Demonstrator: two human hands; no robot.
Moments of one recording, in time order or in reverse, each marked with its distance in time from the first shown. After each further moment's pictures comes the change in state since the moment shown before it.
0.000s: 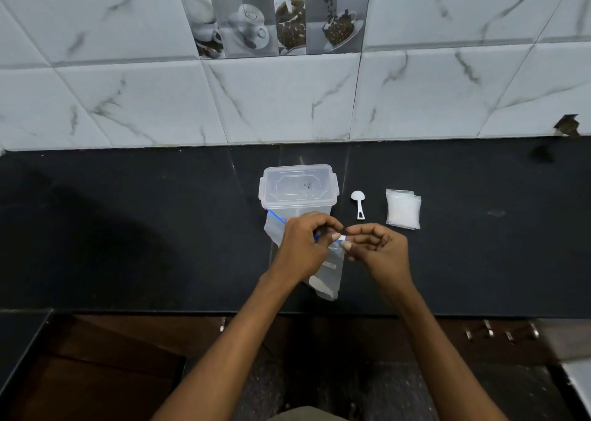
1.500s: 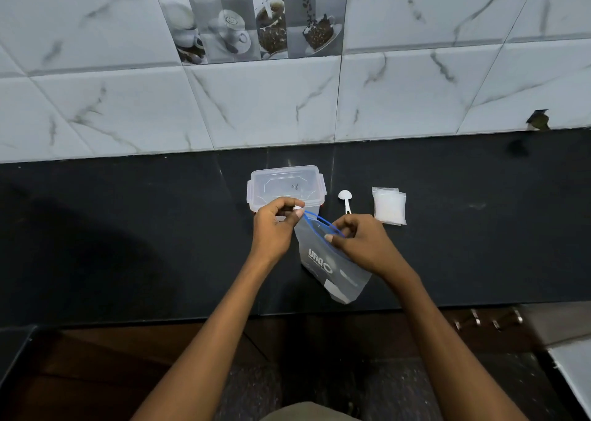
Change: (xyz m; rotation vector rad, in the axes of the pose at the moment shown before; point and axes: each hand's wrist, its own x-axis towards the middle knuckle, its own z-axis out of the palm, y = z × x) left_hand 0.021 -0.015 -0.018 -0.232 0.178 -0.252; right_hand 0.024 -0.019 0.000 -0.688 -0.167 -0.018
